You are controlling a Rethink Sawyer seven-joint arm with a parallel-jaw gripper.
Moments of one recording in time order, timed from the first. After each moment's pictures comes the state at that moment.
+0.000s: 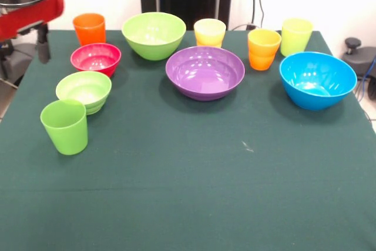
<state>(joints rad) -0.77 -0.59 0.61 1.14 -0.68 1.25 0.76</state>
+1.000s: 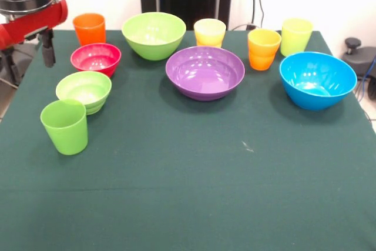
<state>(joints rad) -0.79 -0.60 0.61 1.21 -0.68 1.19 0.76</state>
